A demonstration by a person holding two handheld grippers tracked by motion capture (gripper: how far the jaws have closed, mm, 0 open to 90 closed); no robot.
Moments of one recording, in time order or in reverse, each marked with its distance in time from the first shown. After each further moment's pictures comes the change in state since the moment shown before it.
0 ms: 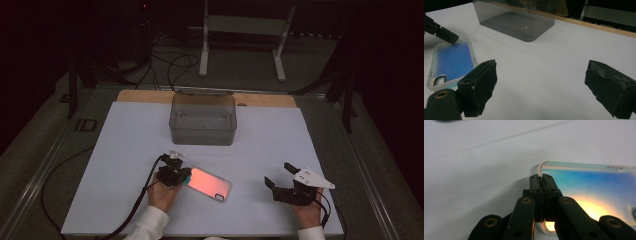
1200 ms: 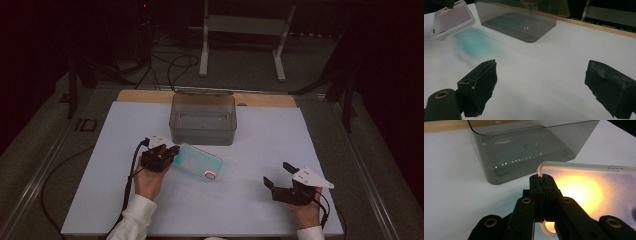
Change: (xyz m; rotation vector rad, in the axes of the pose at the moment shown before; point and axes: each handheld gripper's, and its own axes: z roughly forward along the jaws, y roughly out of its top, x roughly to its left) left arm 0.028 0.027 -0.045 -0.255 0.041 0.074; right arm 0.001 0.001 0.002 -0.004 0.011 -0.001
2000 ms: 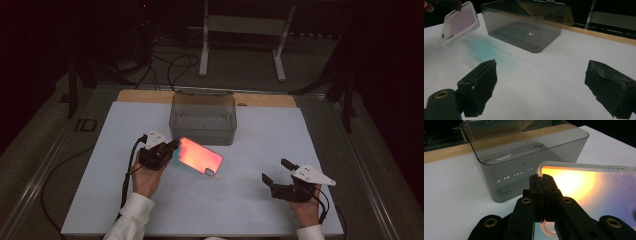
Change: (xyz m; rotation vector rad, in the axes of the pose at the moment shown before) left arm -0.001 0.011 -0.013 -0.098 0.001 0.085; right arm 0.003 0.016 -0.001 -0.041 0.035 0.018
